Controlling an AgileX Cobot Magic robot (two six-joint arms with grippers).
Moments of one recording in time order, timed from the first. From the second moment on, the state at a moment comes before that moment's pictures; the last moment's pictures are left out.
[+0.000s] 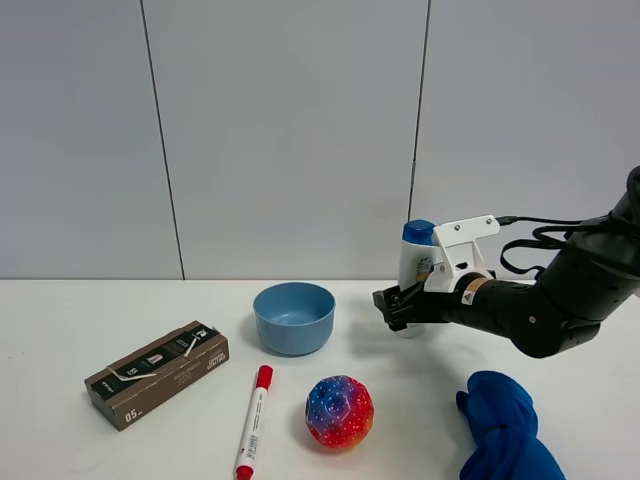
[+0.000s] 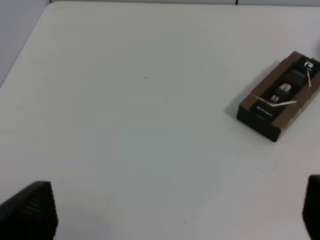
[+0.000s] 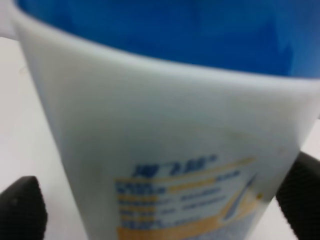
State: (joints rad) left arm 0.10 -0.01 -0.51 -0.01 1.06 0.01; right arm 0.29 2.23 -1.00 -0.11 -0.87 -0.13
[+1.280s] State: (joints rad) left arm 0.10 -0.01 -0.51 -0.01 1.06 0.01; right arm 0.29 2.16 -1.00 -0.13 -0.77 -0.12
